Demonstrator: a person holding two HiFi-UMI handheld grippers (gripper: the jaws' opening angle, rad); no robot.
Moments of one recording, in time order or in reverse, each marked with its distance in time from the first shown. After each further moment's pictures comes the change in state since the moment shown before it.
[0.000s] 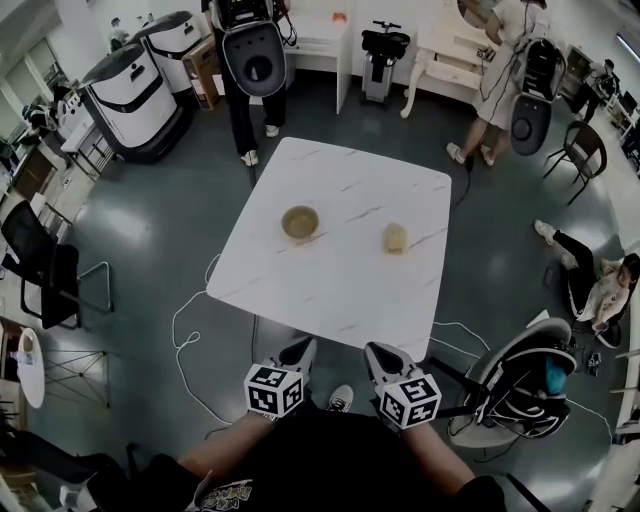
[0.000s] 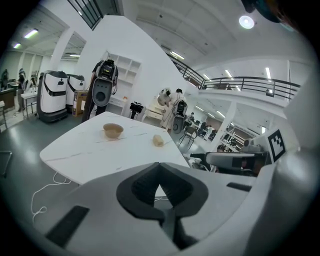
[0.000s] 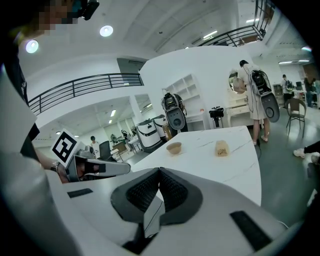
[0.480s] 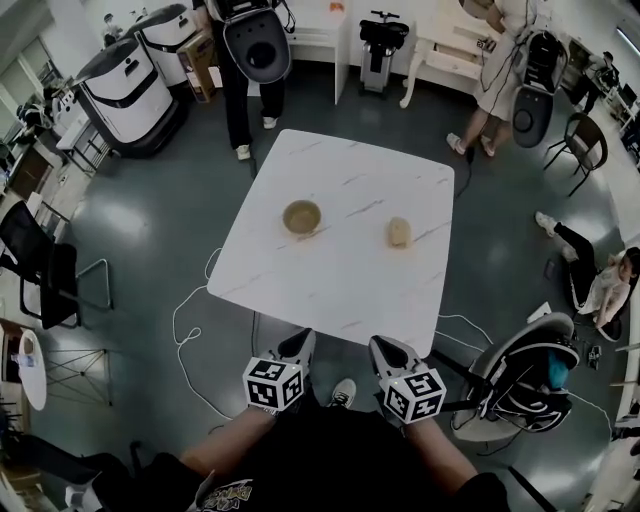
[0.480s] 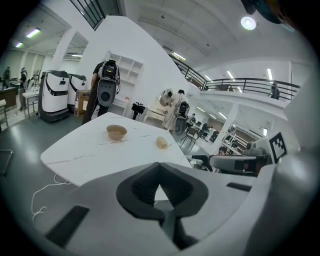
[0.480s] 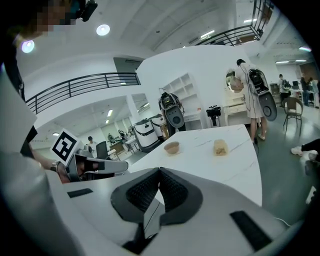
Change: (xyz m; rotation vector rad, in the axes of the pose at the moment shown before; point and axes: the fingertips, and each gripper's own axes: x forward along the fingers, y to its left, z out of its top) left arm 0.008 0.018 0.009 -0.013 -0.009 0.010; right arm 0.011 -0.010 0.001 0.020 0.005 -0.031
